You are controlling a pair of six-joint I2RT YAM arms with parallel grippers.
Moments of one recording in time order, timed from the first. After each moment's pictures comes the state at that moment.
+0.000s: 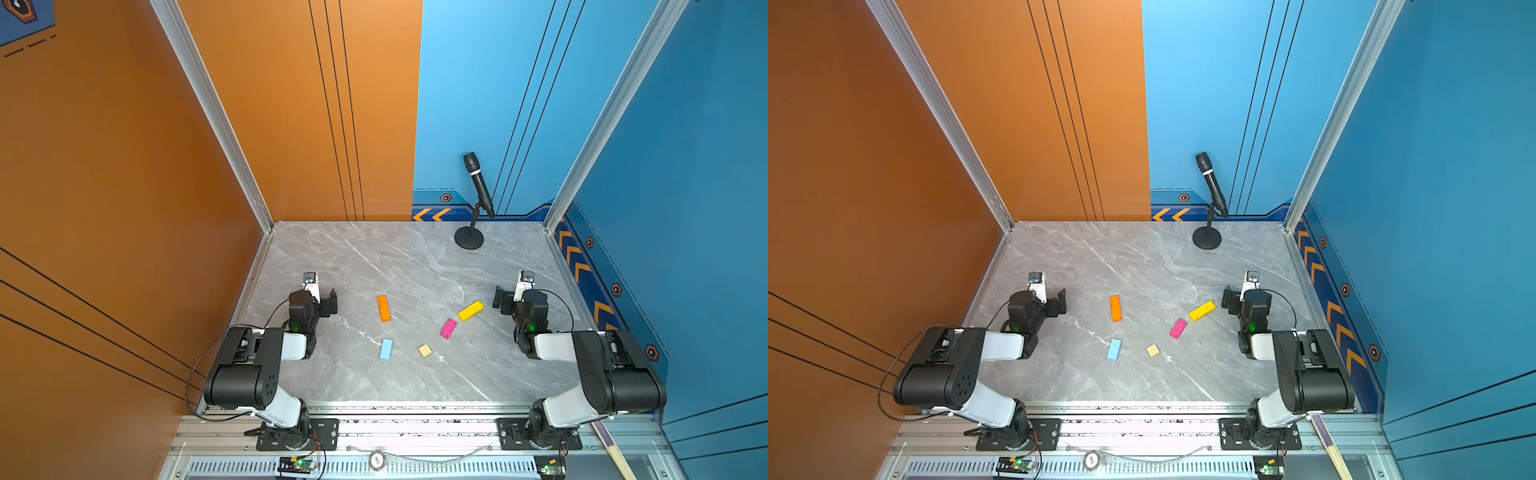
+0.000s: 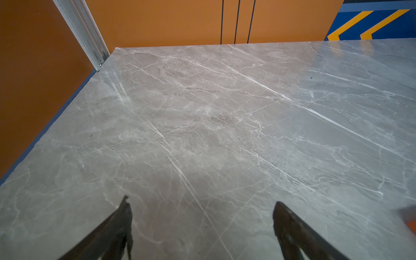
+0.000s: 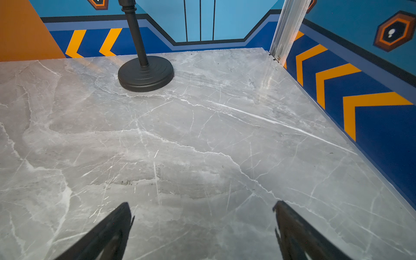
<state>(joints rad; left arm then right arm) -0.01 1.55 0.37 0.78 -0.05 0.00 0.03 1.52 0.37 0.75 0.17 0.06</state>
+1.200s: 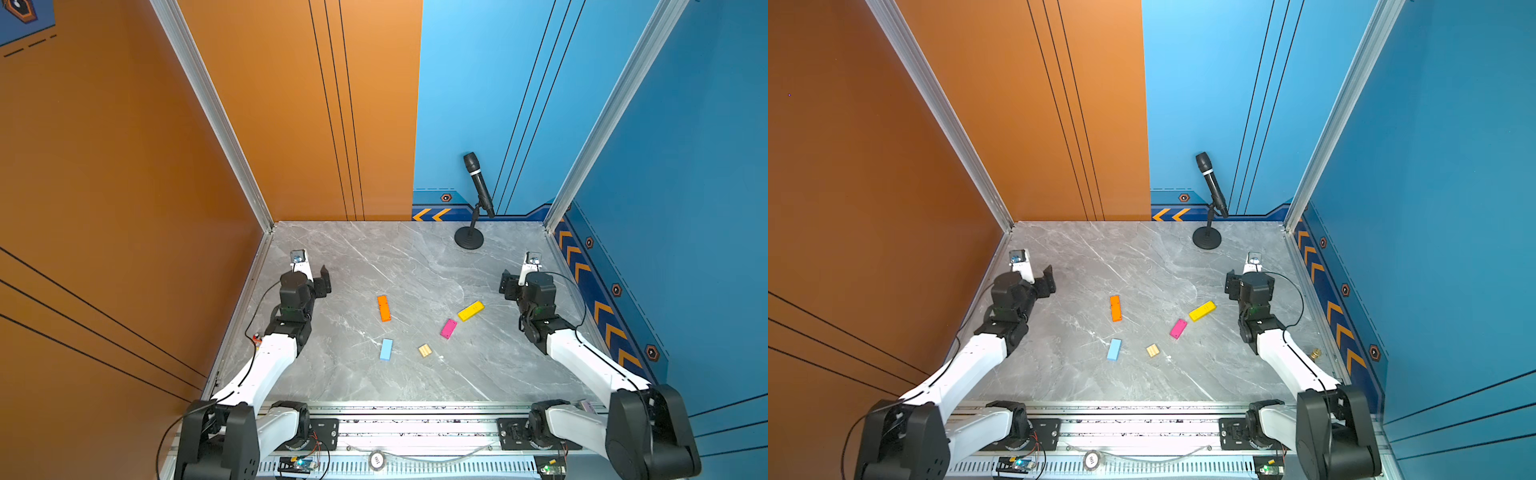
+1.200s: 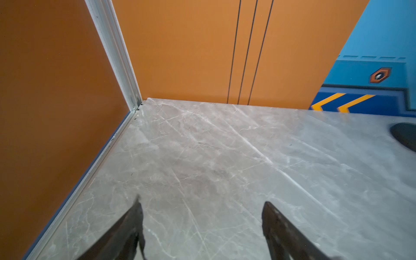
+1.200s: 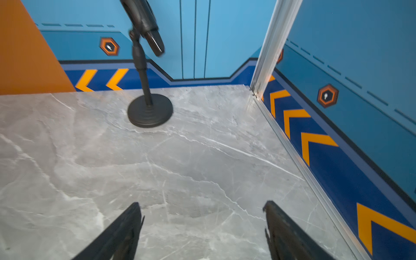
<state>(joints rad) -0.11 1.10 0.67 0.13 -0.19 -0.13 0.19 1.15 0.63 0.15 0.37 0.05</state>
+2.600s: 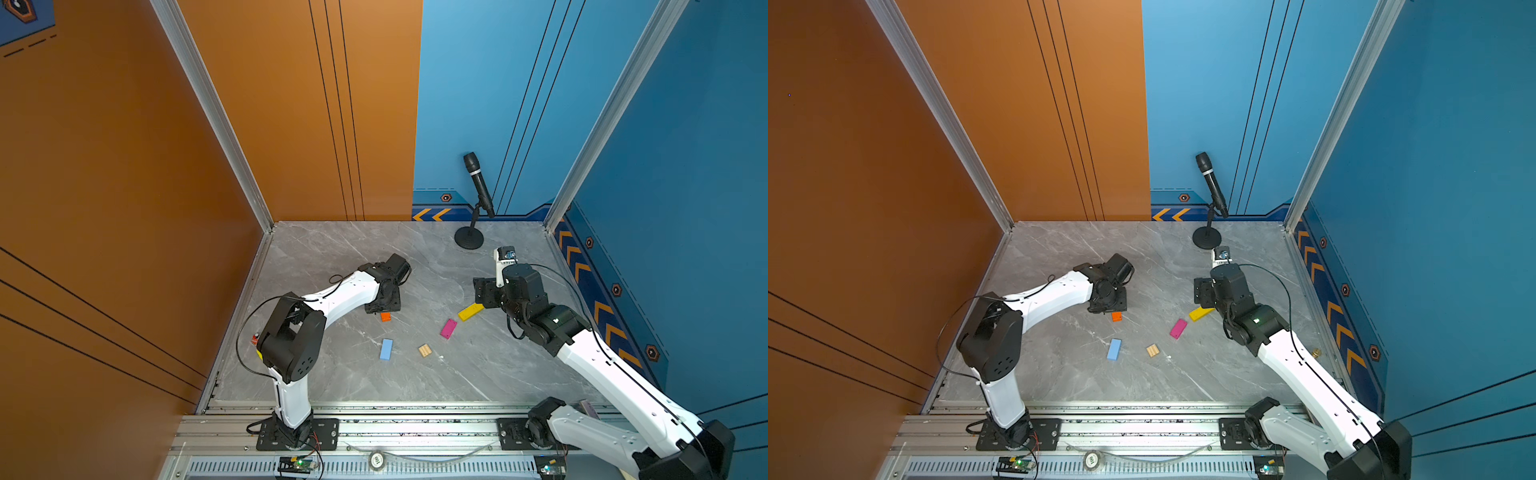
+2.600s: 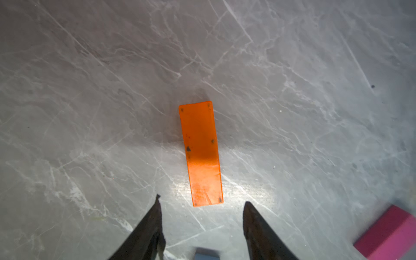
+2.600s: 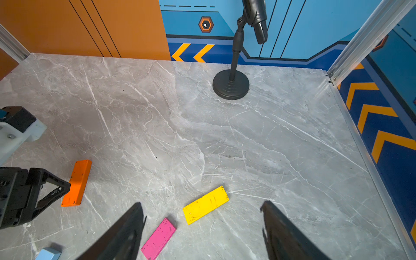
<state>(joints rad) -0.62 1.85 1.36 -0.82 -0.19 -0.74 0.50 1.02 0.92 -0.48 0.32 0.25</state>
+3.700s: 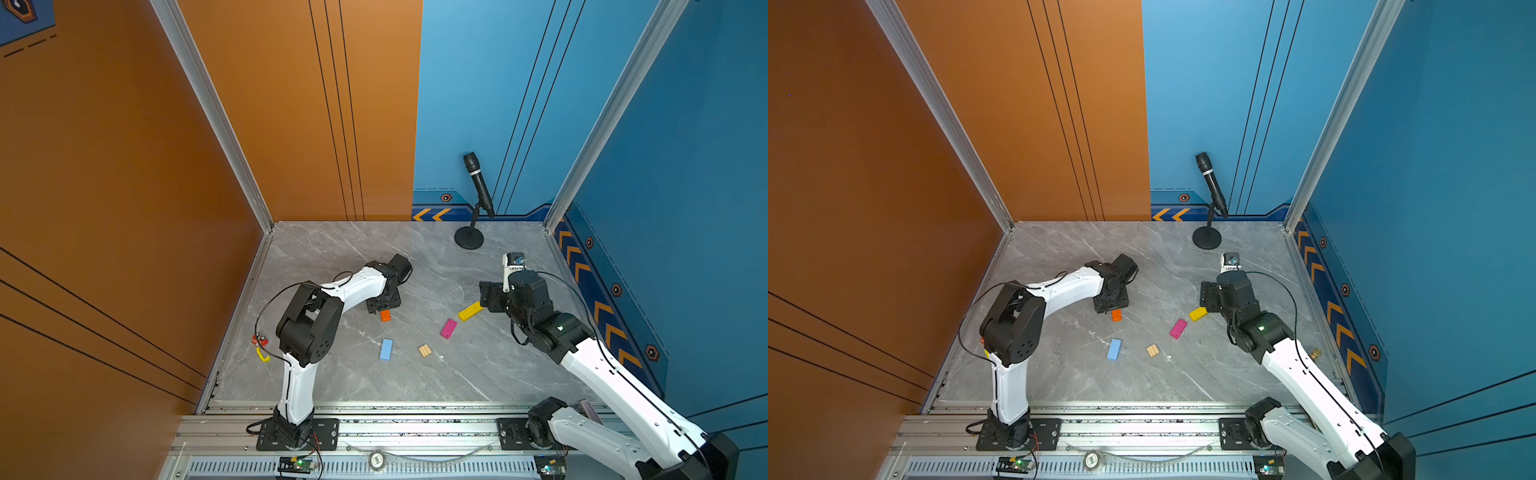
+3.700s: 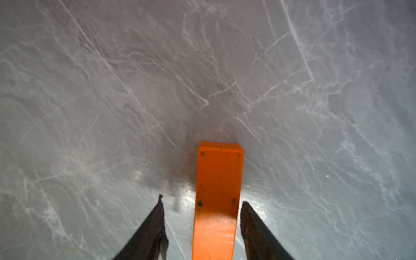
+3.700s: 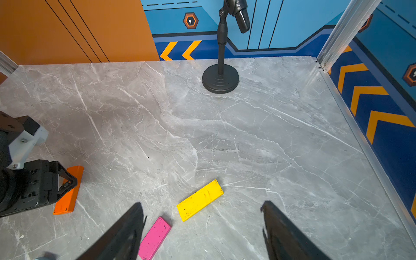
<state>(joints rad) -0.59 2.01 1.45 -0.82 -0.23 -0.88 0.46 0.97 0.85 -0.46 0.32 0.30</state>
